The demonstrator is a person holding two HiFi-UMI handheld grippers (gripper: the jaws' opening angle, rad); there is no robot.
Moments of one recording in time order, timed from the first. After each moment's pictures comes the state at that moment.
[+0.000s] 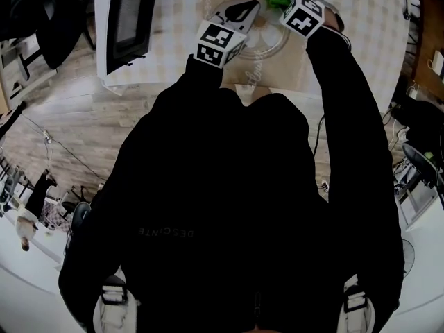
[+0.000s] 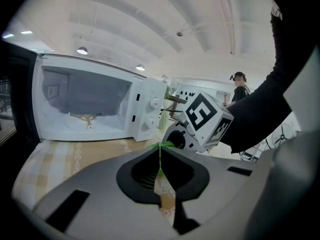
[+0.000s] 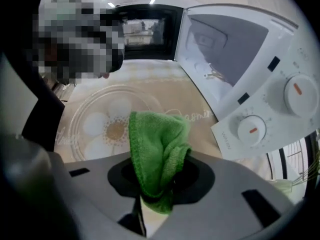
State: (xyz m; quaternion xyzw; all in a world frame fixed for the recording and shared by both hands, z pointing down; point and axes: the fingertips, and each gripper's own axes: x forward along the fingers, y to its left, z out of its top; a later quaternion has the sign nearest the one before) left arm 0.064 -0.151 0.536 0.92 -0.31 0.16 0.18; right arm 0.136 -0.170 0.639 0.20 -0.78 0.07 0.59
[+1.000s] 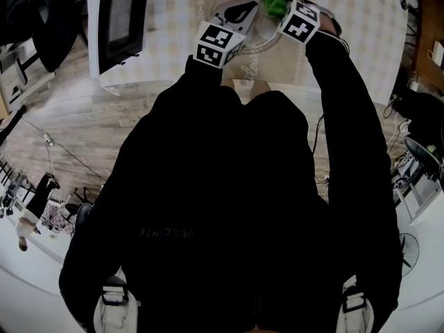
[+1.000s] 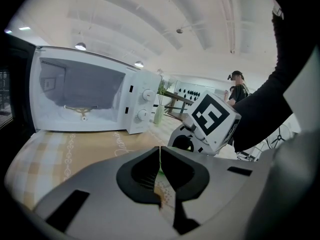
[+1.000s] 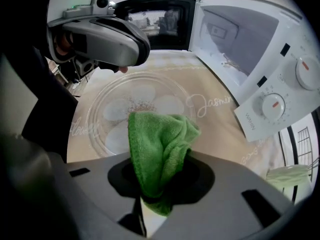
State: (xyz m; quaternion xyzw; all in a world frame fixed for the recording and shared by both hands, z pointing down) left arm 0.077 -0.125 0.553 0.92 -0.29 0.17 0.19; right arm 0.143 -0.111 0.657 0.15 -0.77 0.10 0.61
